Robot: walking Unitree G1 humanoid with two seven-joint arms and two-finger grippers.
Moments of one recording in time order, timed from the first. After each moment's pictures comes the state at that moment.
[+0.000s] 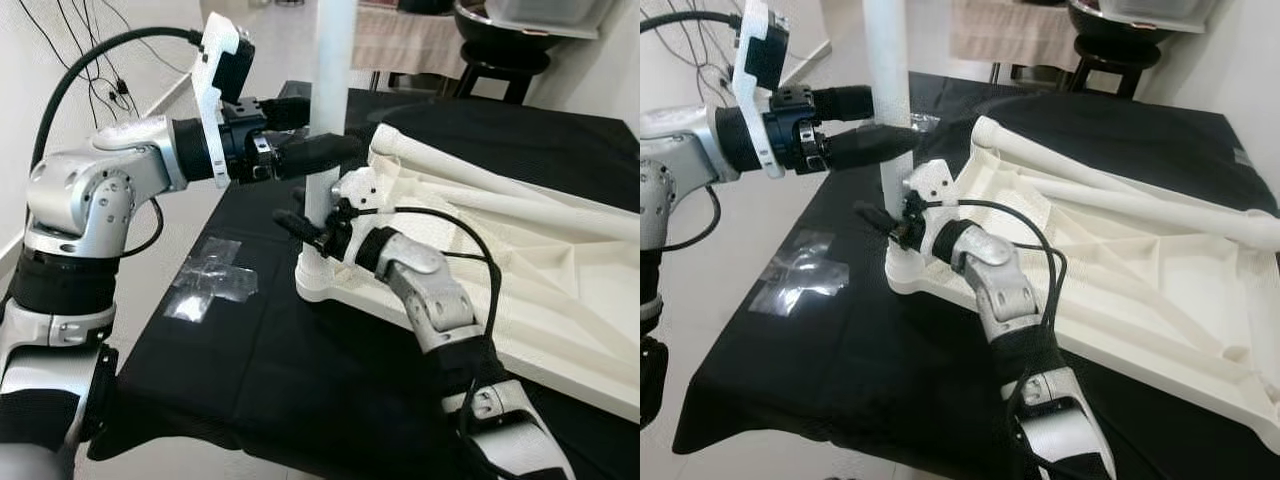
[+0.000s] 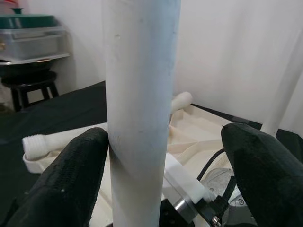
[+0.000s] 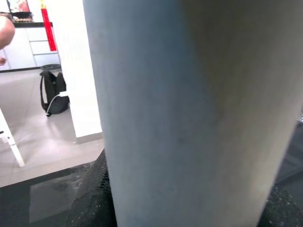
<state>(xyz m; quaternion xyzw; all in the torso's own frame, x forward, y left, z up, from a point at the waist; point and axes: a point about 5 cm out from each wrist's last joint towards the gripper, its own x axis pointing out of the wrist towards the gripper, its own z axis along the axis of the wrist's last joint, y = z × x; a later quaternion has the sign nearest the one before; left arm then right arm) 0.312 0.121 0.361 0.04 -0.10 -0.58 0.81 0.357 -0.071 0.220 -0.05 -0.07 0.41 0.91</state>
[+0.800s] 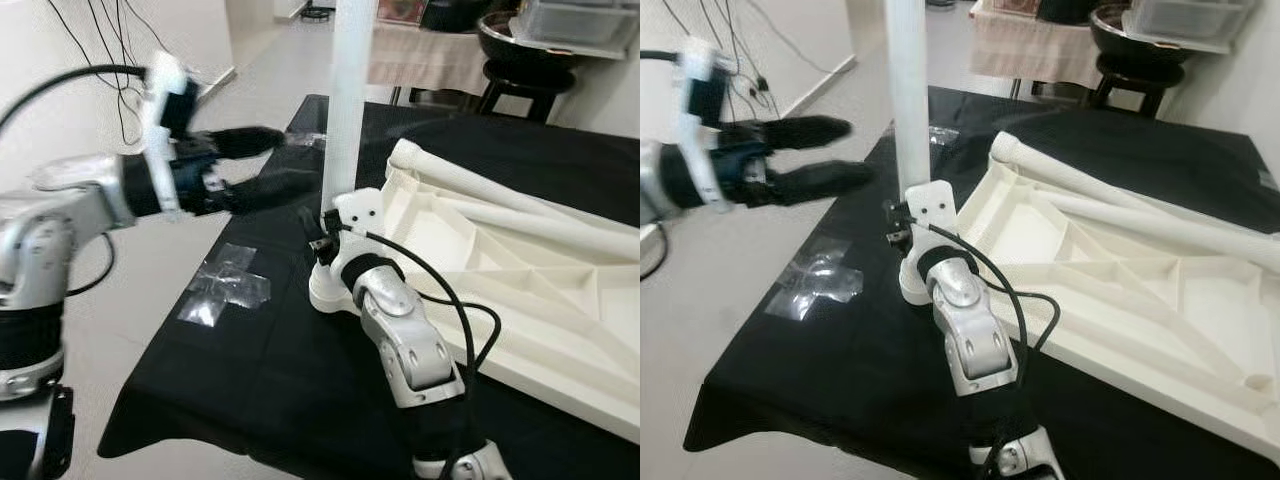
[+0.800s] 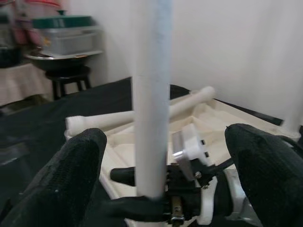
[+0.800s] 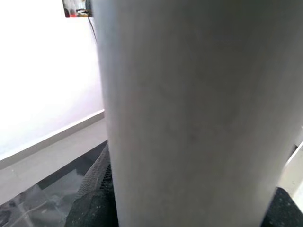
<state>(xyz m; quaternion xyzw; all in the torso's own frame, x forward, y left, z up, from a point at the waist) 0.277 0.169 0.349 0.05 -0.11 -0.53 0.84 0.328 -0.049 0.206 -0.02 -0.05 0.17 0.98</state>
